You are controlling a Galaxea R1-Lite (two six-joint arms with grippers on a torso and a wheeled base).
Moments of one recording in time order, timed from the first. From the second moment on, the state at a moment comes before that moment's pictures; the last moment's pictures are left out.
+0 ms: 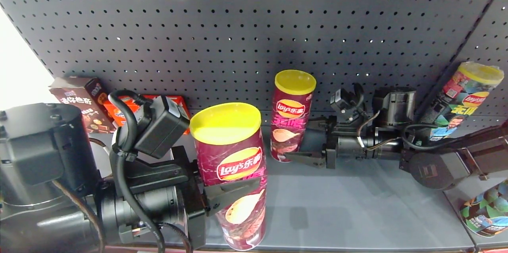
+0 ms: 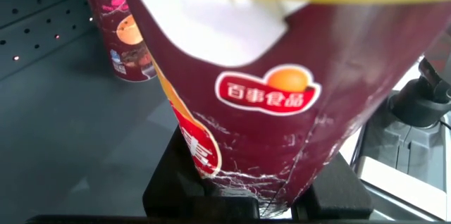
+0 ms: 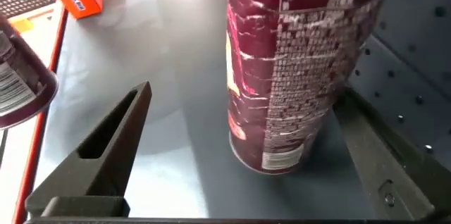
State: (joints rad) left arm -0.70 1.41 -0.60 -0.64 -0.35 -0.02; right arm 0.44 1.91 -1.00 -0.71 0.77 -0.29
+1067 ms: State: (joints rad) left arm -0.70 1.41 -0.58 -0.64 -0.35 -0.02; right arm 0.52 2.08 -1.21 -0.80 0.65 -0.19
